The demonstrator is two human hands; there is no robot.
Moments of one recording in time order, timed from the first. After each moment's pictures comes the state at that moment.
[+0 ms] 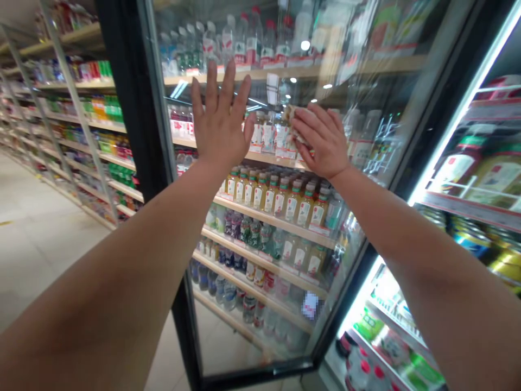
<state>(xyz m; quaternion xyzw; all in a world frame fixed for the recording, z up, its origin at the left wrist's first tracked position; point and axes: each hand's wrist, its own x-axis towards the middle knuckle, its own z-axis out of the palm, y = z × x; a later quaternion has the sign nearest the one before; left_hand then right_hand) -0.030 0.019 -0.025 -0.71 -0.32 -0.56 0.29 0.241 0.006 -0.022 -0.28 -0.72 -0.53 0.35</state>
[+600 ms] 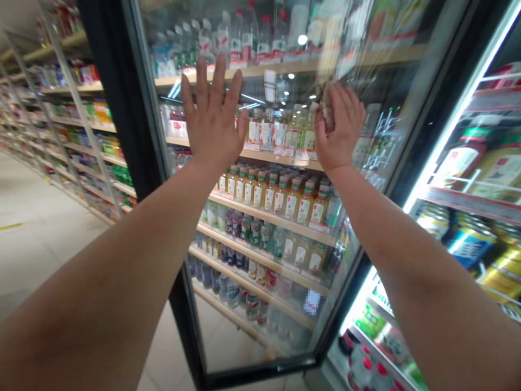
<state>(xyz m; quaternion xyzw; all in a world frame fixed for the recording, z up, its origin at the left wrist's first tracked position) -0.030 0.022 -0.023 -0.70 -0.32 -0.56 0.29 0.247 0.019 -0.021 -0.32 -0.55 -0.52 0.58</state>
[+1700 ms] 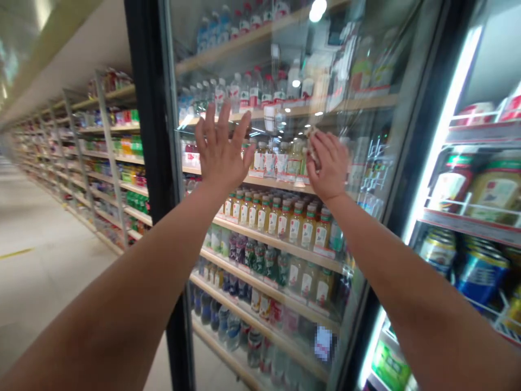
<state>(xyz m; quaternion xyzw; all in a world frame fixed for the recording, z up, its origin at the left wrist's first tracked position) -0.032 0.005 -0.012 -0.66 -0.34 -0.56 0.36 0.240 0.004 -0.028 -0.31 -0.60 -0.53 0.52</state>
